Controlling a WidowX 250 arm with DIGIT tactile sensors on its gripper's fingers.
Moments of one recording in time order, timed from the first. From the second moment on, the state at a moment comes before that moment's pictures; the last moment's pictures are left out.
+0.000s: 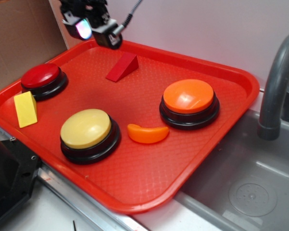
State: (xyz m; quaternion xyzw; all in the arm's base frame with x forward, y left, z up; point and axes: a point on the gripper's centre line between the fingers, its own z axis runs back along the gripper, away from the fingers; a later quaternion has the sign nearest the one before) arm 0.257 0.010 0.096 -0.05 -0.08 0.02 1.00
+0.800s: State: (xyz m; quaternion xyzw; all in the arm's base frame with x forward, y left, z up) arm 0.308 0.035 0.027 -0.01 -0.07 0.01 1.00
